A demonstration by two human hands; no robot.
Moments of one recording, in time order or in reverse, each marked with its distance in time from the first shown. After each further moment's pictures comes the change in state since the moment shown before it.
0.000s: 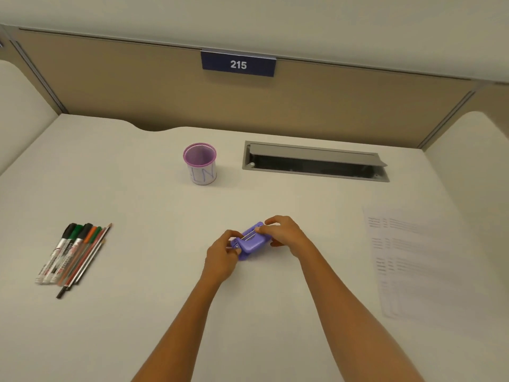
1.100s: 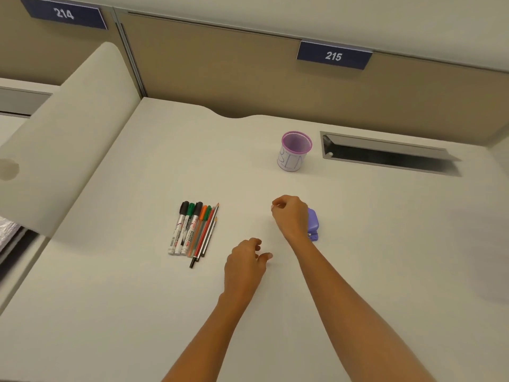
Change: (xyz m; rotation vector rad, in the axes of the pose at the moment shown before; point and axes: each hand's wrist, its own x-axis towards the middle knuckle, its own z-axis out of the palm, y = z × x) left_hand -0.047 -0.121 -0.182 0.285 0.104 0.085; right_hand -0.052 -0.114 0.245 -0.211 0.422 -0.210
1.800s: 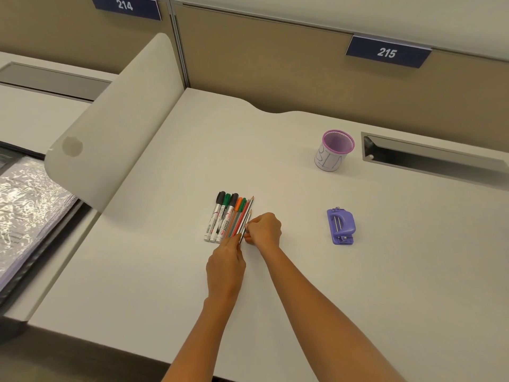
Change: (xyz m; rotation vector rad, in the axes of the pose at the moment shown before) left_hand -0.021 -0.065 -0.062 0.057 0.317 -0.058; right_hand -0.060 -0.047 0.119 0.082 -0.272 0.197
